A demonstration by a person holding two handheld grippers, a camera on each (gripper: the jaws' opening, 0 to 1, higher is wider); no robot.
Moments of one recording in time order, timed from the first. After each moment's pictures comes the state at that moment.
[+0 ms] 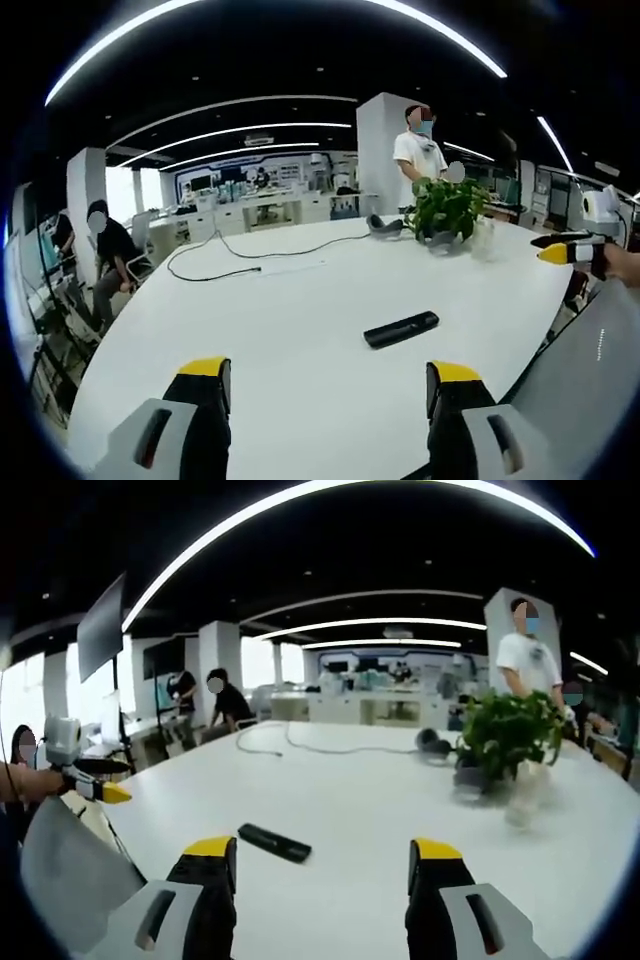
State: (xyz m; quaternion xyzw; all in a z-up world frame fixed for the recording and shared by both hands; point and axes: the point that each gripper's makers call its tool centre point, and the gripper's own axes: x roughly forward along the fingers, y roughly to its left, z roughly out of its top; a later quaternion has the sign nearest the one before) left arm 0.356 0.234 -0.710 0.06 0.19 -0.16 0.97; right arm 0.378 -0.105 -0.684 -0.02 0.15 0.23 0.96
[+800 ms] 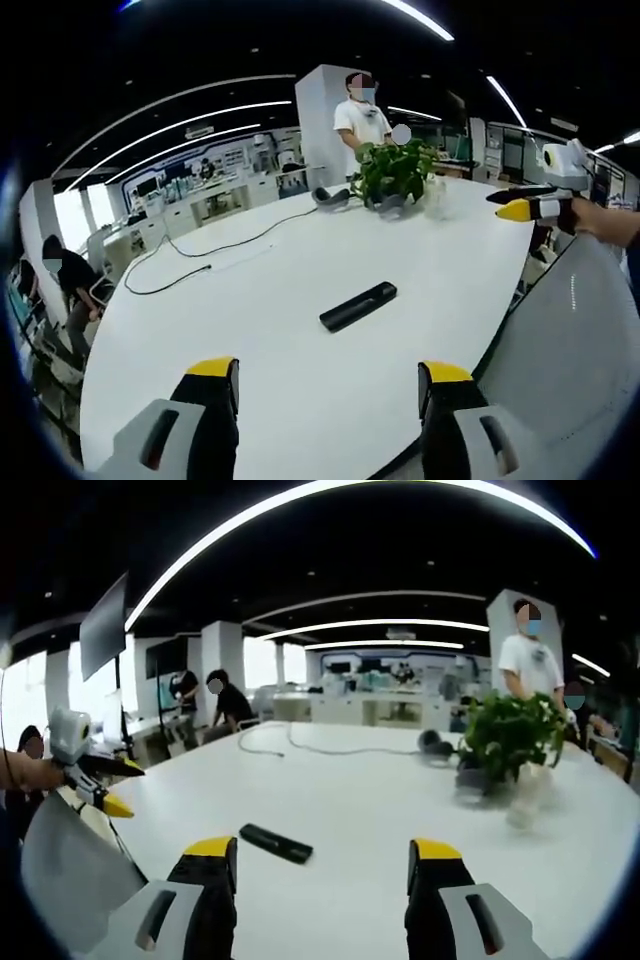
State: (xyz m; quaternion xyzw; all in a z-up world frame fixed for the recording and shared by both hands) left arm 0.355 0.189 -0.719 0.13 0.25 -0.26 0.92; right arm 0.378 -0.103 -0.682 -0.02 0.15 0.23 0.96
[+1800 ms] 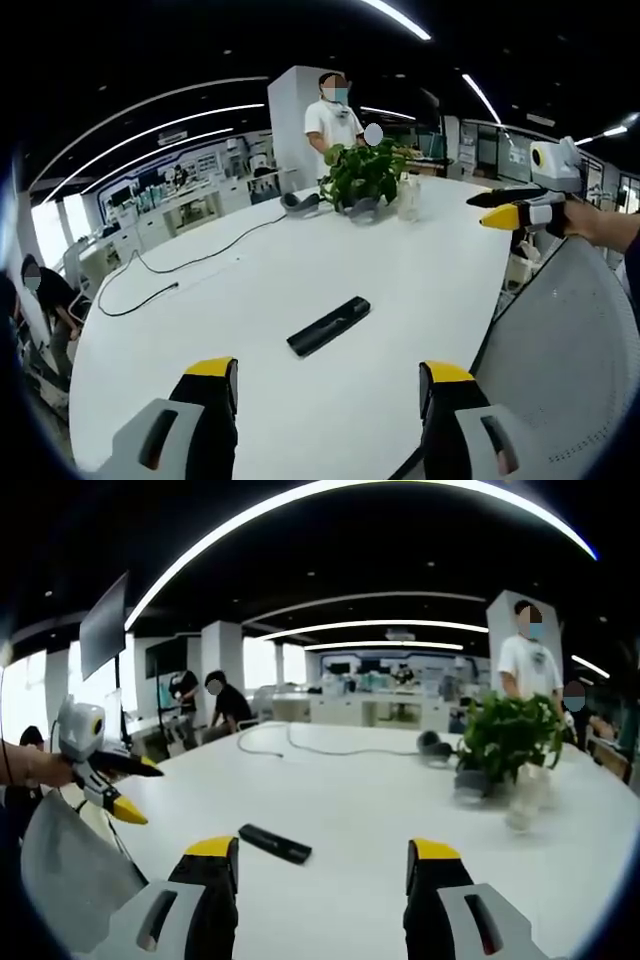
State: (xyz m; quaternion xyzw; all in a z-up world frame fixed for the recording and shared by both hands) left arm 0.370 0.141 -0.719 0.14 0.24 -0.32 0.91; right arm 0.378 -0.105 -0.682 -0.02 0.15 0.23 0.96
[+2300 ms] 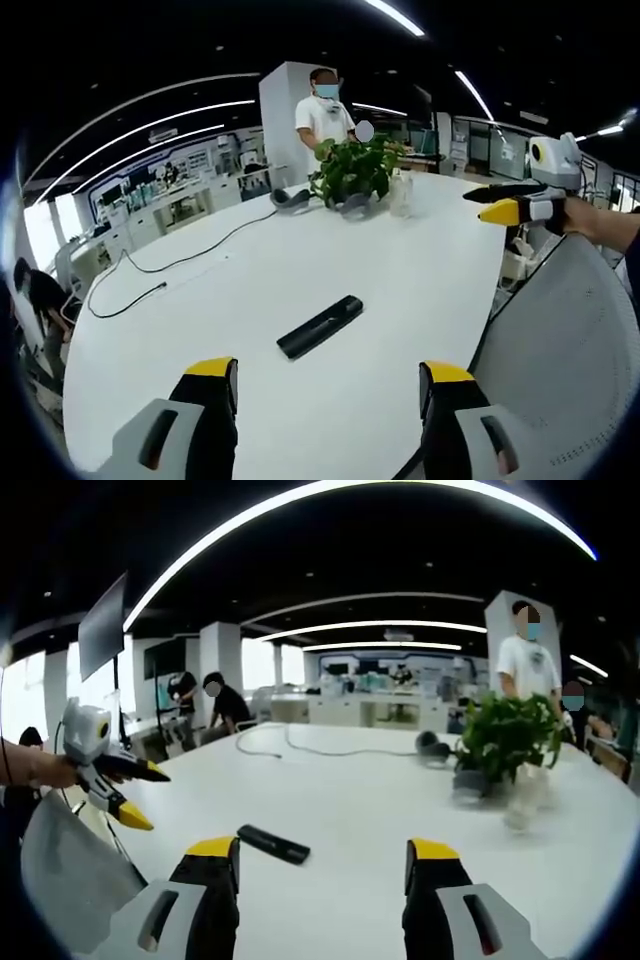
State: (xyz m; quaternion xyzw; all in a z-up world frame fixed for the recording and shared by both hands) left arm 0.376 0.133 -0.728 0.13 0.25 -0.34 0.90; right arm 0.378 -0.106 -0.681 -0.02 0.15 0.23 0.96
